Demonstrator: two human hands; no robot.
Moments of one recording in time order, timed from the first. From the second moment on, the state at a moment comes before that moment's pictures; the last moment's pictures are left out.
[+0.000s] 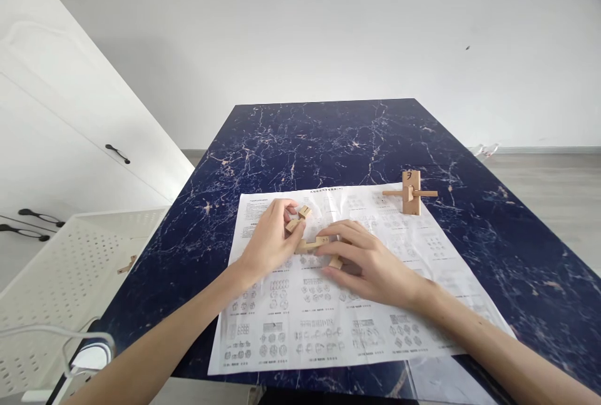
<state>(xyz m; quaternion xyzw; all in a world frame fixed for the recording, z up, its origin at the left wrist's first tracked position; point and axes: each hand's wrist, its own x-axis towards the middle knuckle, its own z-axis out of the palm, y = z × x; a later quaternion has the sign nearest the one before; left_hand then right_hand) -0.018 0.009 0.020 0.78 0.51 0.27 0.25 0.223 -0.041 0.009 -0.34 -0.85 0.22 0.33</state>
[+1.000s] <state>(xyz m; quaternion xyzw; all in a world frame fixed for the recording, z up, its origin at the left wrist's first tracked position) -0.014 0.009 0.039 0.61 0.43 0.30 0.60 0.236 -0.028 0.015 -0.41 -0.49 0.59 0.49</state>
